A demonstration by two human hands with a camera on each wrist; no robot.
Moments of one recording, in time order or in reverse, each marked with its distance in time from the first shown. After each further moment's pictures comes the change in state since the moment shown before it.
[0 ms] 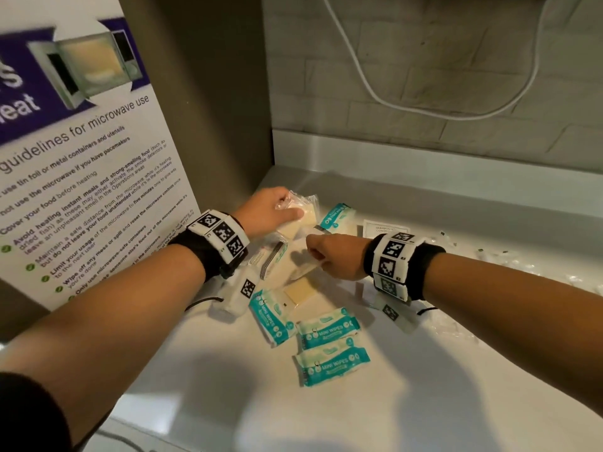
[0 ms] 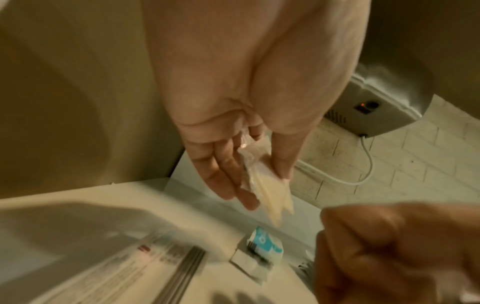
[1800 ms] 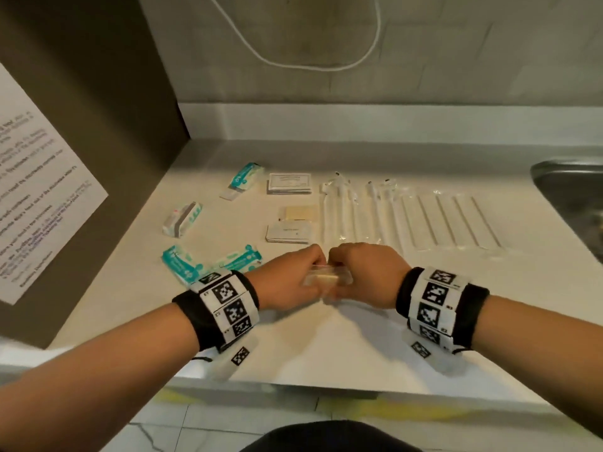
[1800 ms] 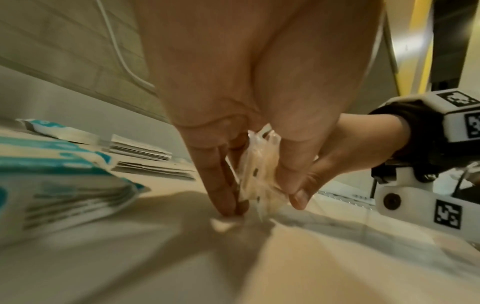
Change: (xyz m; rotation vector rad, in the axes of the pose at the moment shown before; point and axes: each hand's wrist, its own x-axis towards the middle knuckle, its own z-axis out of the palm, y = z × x) left_hand -0.153 0.112 0.172 0.253 -0.471 0.344; right_hand -0.234 0.036 0.080 0.041 0.260 0.251
